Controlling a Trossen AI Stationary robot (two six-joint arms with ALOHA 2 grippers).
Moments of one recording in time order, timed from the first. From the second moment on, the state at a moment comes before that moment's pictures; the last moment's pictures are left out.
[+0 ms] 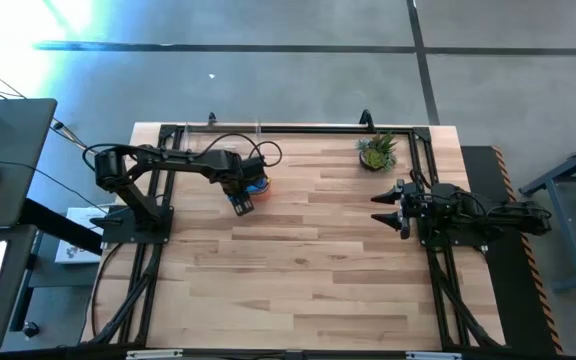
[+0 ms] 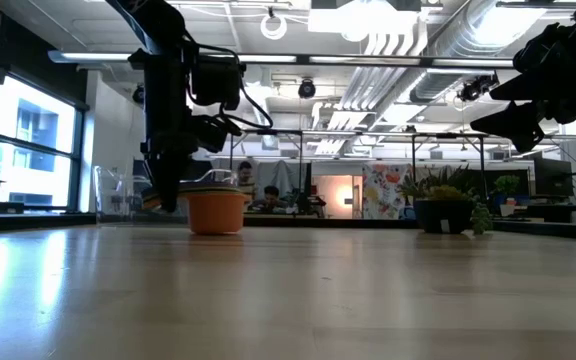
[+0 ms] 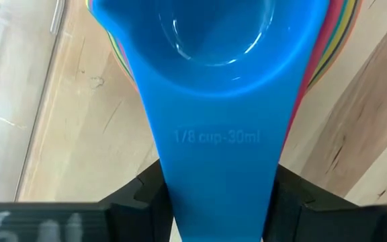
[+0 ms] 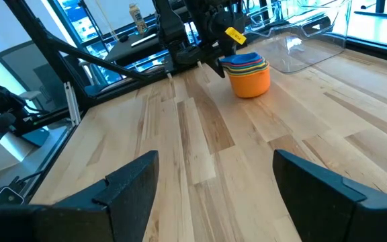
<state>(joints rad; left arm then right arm) 0.30 1.66 1.01 -0.82 -0.09 -0.15 -0.04 0.01 0.10 -0.27 0.01 0.34</state>
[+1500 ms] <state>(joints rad) 0.30 1.58 1.01 -0.84 -0.13 -0.08 -0.04 0.01 0.10 -0.27 0.01 0.34</state>
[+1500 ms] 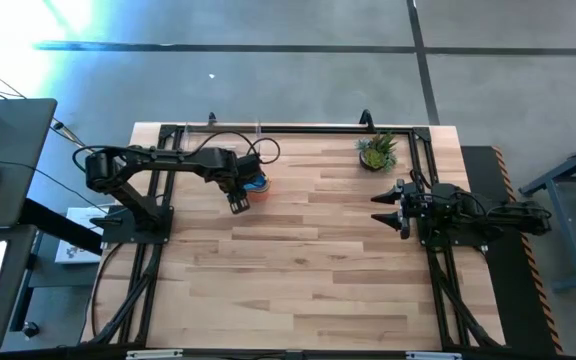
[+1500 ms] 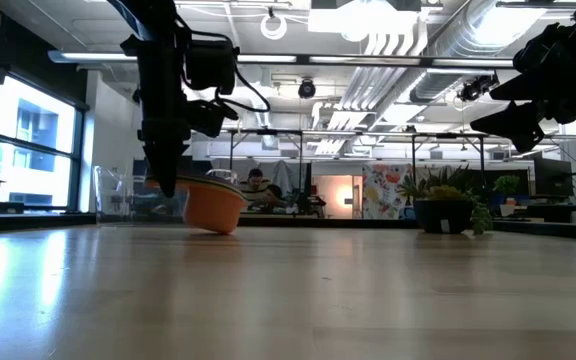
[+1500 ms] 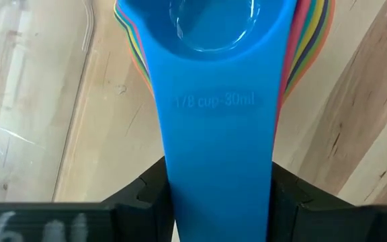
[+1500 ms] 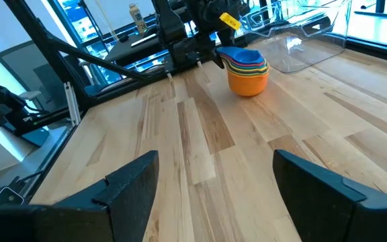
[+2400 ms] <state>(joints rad) 0.30 1.59 1.01 -0.86 -0.10 -0.10 -0.04 0.01 0.10 -0.27 0.01 0.34</state>
